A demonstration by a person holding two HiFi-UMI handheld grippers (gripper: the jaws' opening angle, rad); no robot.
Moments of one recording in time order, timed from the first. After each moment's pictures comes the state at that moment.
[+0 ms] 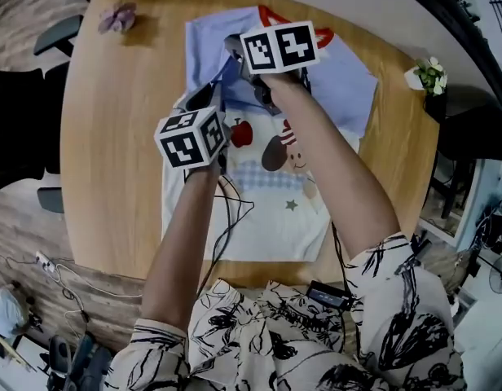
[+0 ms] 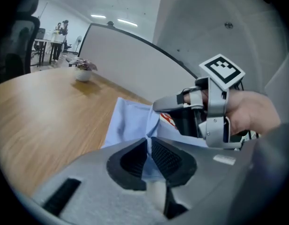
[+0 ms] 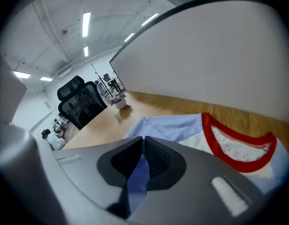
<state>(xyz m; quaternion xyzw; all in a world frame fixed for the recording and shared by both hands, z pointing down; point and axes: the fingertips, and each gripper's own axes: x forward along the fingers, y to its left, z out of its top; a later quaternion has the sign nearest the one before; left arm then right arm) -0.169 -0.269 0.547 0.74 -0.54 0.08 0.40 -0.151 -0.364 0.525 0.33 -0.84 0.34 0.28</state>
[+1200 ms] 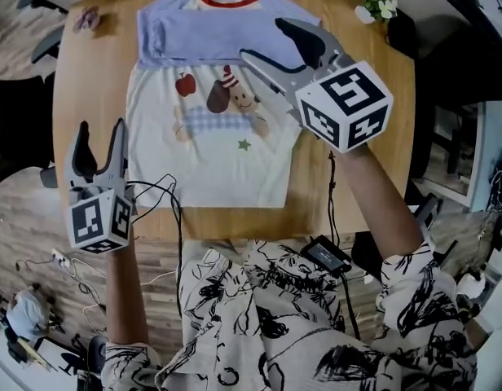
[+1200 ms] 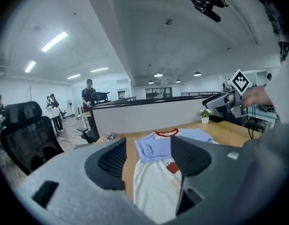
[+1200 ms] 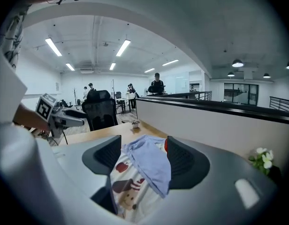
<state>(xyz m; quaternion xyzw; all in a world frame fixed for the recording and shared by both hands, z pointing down) -0.212 -0.084 0.337 0.77 -0.61 0.17 0.09 0.043 -0.174 0.319 0.36 -0.91 0.10 0.18</state>
